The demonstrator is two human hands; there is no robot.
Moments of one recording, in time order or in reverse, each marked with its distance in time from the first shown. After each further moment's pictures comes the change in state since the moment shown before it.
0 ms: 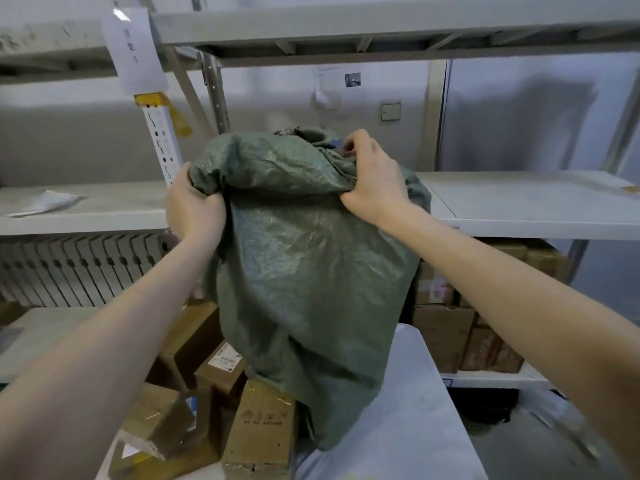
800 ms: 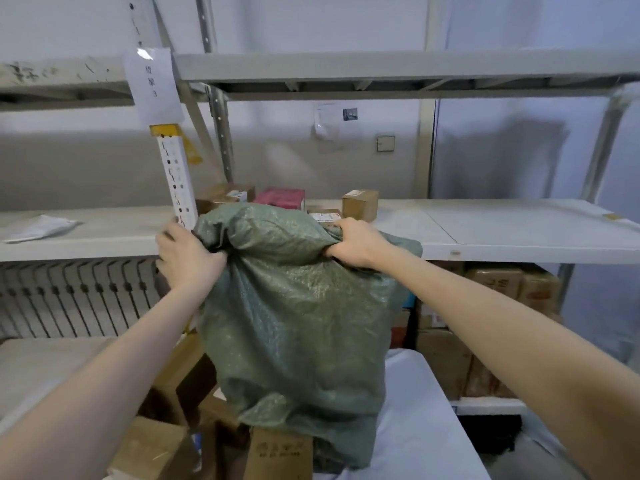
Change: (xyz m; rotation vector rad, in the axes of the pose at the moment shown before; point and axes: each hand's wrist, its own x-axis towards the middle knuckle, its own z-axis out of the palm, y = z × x) left_hand 0.018 -0.053 -0.024 0.366 -0.167 -0.125; right_hand -0.007 -0.031 0.037 -0.003 -0.508 0.242
